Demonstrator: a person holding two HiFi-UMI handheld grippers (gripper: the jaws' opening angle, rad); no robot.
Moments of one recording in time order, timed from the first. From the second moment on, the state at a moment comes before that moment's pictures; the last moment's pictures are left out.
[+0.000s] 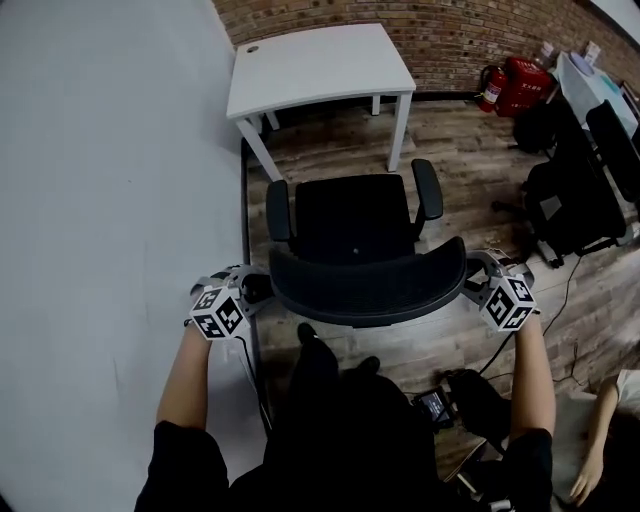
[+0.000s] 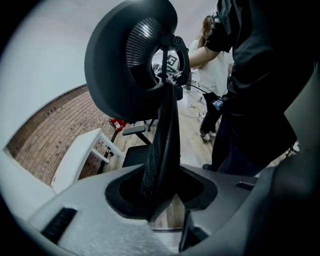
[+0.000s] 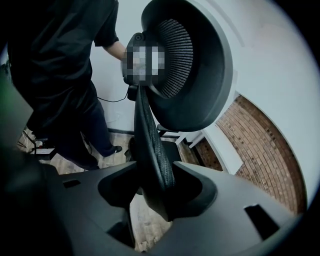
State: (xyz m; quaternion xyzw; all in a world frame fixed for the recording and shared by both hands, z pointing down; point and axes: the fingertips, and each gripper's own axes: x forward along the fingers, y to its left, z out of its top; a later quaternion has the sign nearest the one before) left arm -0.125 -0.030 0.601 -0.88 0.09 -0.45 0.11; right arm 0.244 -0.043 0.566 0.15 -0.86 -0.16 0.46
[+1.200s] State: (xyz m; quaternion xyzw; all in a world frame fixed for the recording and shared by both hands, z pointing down) left arm -0.196 -0.199 0.596 -0.89 0.08 -0.44 0.11; right arm 0.155 -0.212 0.575 0.11 -0.86 -0.19 0.47
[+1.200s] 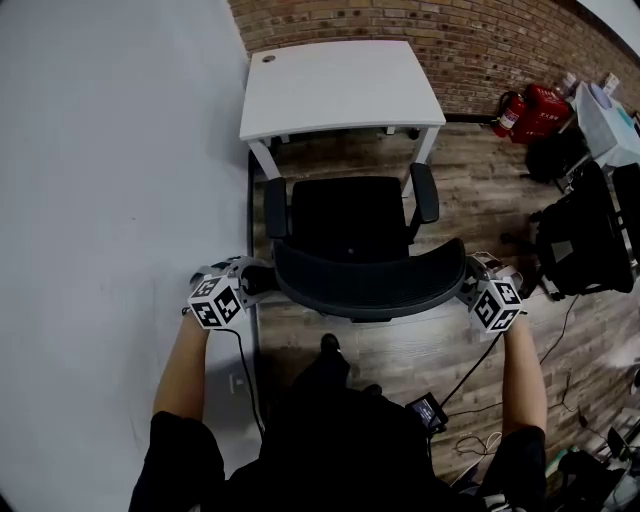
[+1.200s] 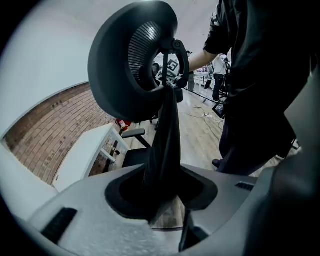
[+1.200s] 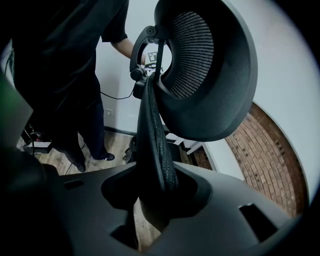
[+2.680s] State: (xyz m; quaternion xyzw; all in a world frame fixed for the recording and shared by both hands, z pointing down) left arm -0.214 -0.445 0.601 -0.89 0.10 -0.44 0.09; right arm 0.135 -0.459 0.576 0.12 -0.86 -0.20 0.46
